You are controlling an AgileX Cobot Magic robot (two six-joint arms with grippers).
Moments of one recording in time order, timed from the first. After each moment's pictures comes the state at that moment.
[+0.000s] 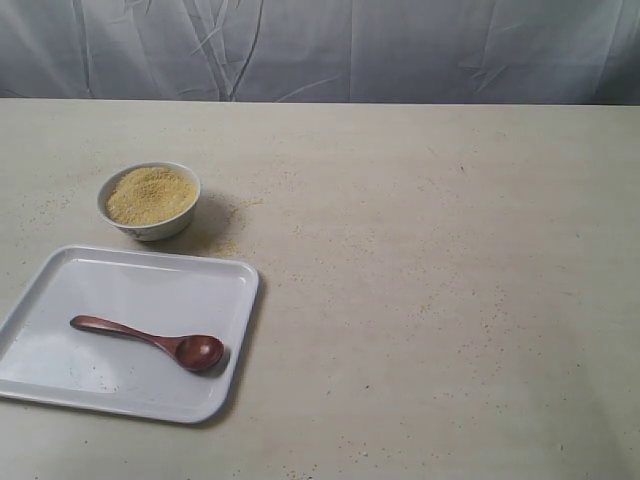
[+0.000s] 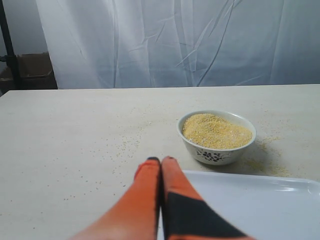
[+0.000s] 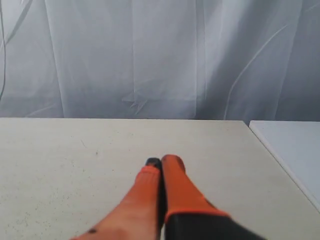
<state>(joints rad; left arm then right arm) -0.05 0.01 0.00 0.00 0.23 0.01 0.03 0.01 -0.36 -0.21 0.58 0.07</state>
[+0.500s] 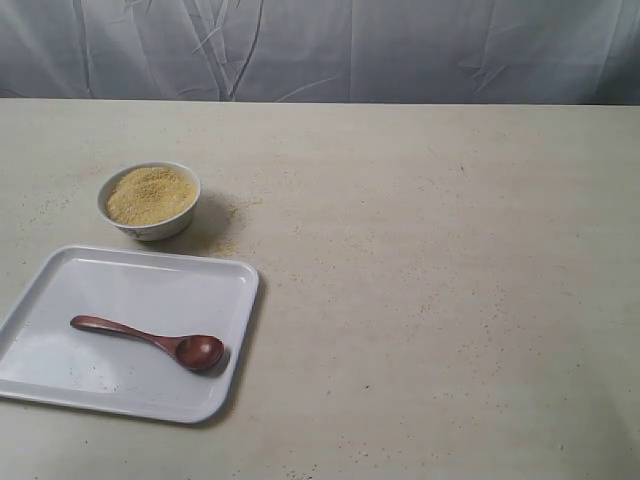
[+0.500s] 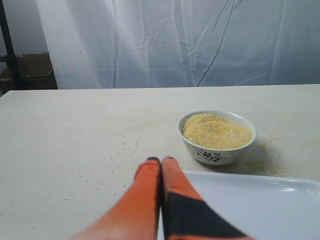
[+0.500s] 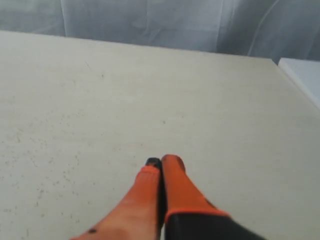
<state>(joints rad) -0.05 0.01 0.00 0.00 0.23 0.01 0.03 0.01 0.00 -0.20 0.39 0.03</state>
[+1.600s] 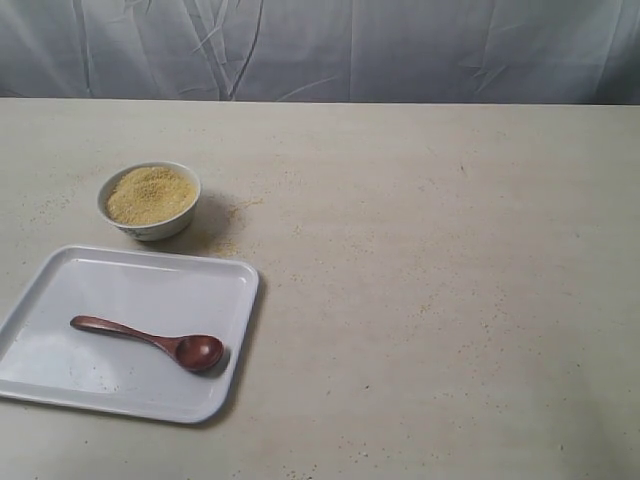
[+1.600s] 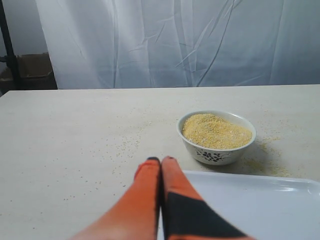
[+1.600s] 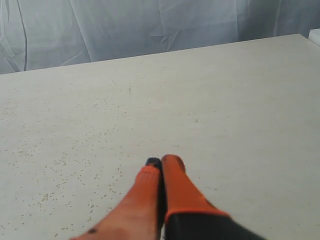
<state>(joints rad) -0.05 0.01 0.00 0.00 0.23 0.01 0.00 0.01 0.00 0.05 0.37 0.03</state>
